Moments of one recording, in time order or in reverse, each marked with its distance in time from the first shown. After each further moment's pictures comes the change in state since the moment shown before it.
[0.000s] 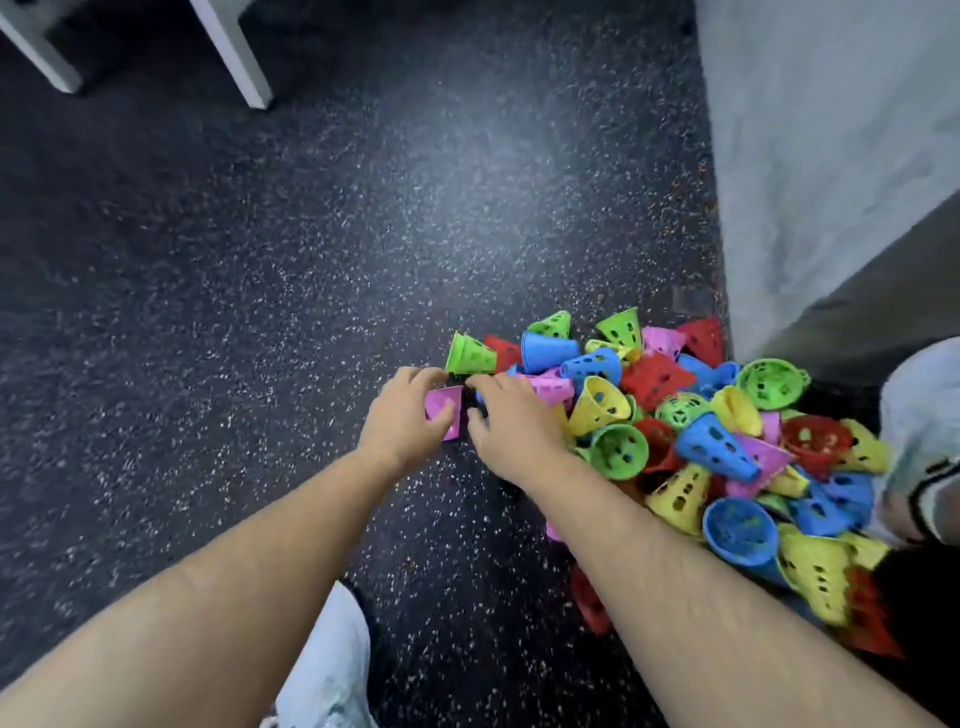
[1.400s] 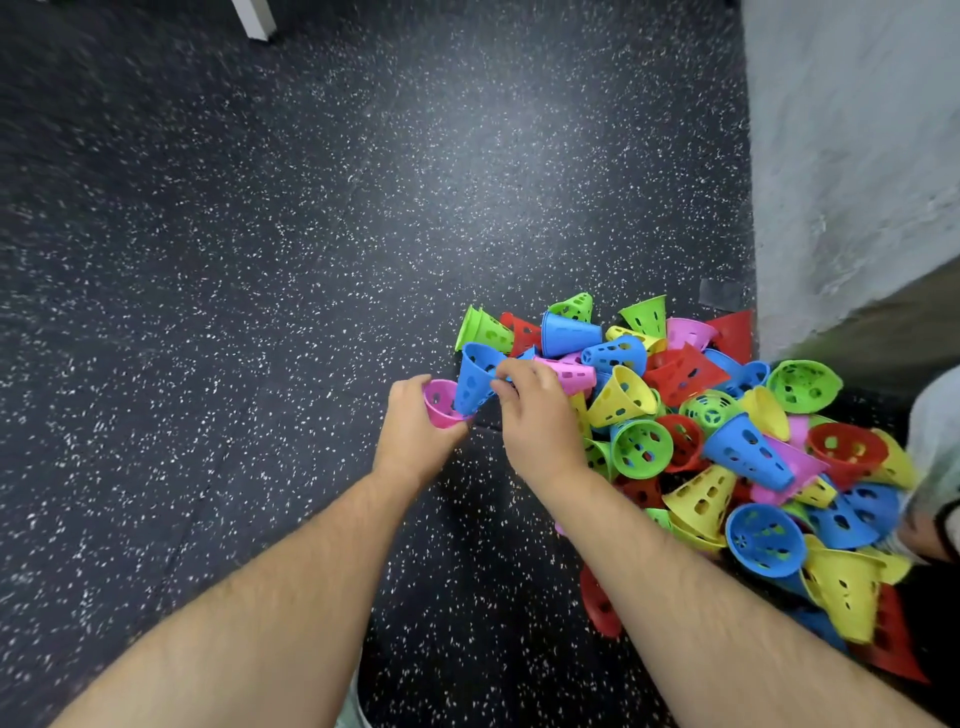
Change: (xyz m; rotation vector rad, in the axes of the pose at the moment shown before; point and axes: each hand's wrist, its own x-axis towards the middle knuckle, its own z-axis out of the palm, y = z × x) left_hand -0.024 -0.014 0.038 -0.447 0.101 -0.253; right_hand -0.001 0.014 0.040 0.352 0.245 0.043
